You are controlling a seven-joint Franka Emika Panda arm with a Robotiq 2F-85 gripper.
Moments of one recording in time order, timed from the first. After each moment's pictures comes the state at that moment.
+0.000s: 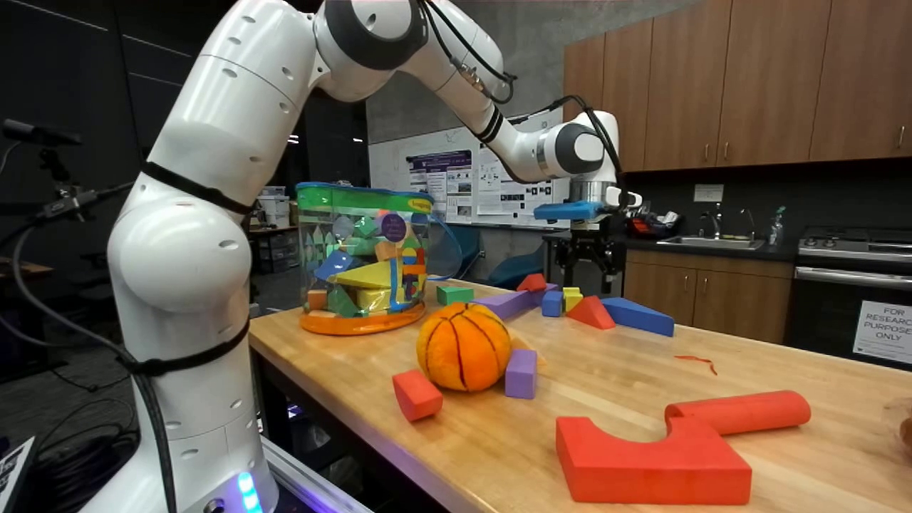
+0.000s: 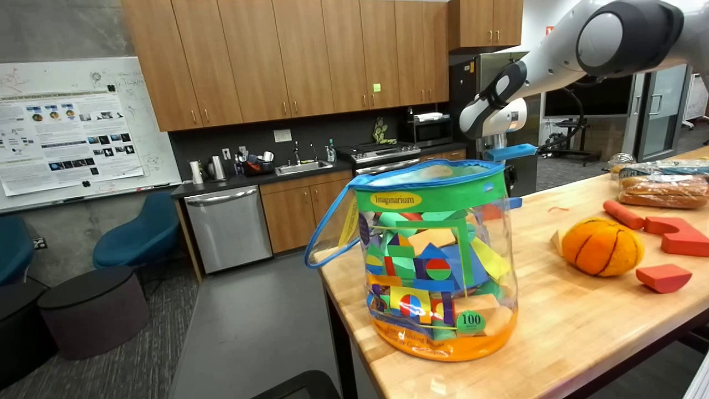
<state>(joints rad) -0.26 0.47 -0.20 -1.61 0.03 2.01 -0.04</state>
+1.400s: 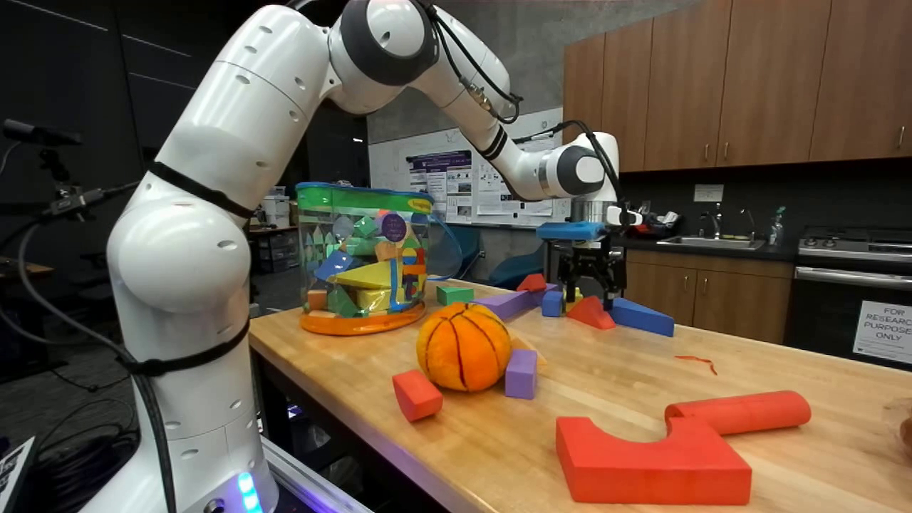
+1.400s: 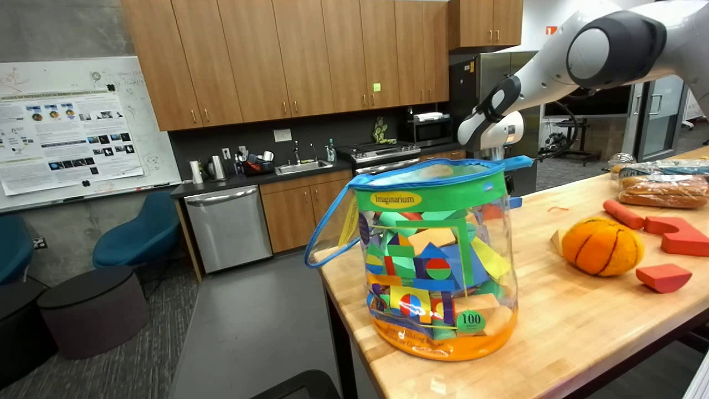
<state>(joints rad) -0.28 0.54 -0.19 -1.60 0.03 2.08 -0.04</state>
